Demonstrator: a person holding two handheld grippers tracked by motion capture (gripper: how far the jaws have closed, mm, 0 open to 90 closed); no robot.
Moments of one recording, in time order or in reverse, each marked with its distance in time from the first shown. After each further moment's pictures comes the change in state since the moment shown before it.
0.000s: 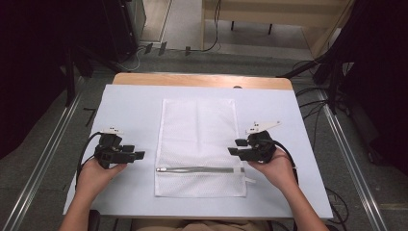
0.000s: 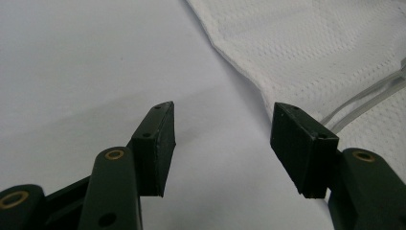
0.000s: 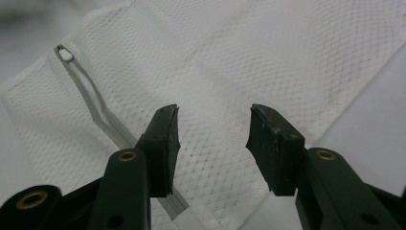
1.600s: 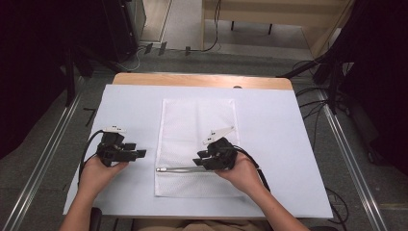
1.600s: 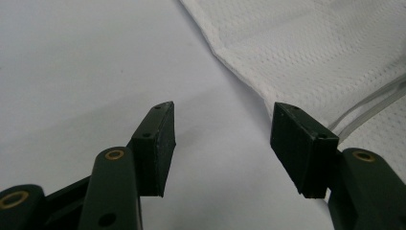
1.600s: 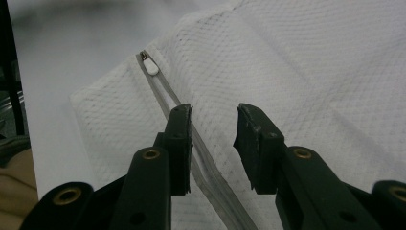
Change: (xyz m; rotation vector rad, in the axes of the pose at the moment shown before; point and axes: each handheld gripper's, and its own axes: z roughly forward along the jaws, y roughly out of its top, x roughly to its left) left arm 0.000 0.006 0.005 -0.008 0.009 0.028; right arm 0.075 0.033 0.062 0.073 0.154 -0.122
